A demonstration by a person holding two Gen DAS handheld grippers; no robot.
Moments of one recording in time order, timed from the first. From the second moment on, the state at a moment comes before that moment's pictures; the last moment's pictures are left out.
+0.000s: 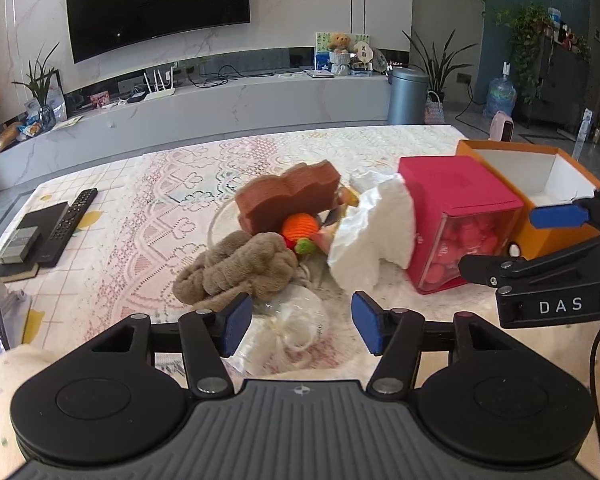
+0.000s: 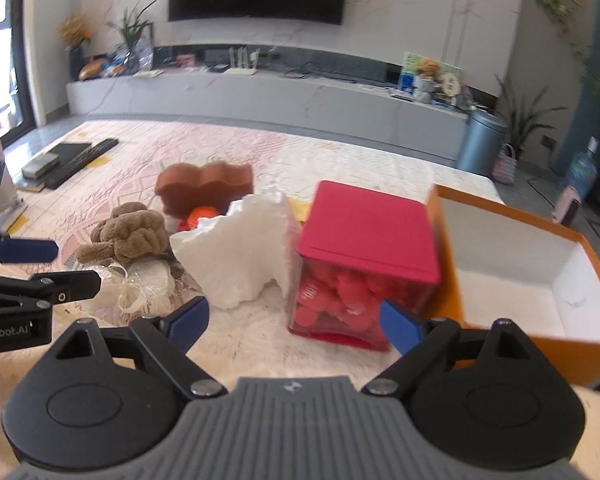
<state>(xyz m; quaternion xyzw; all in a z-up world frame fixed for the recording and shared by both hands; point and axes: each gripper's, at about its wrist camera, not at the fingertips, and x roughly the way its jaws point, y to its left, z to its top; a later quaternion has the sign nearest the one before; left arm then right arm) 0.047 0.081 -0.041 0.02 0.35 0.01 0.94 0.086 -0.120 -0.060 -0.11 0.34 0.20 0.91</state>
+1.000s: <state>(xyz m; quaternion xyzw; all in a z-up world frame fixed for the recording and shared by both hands) 0.160 0.111 -0.096 0.13 0.43 -0.05 0.89 0.187 -0.045 -0.077 -0.19 0.35 0.26 0.88</state>
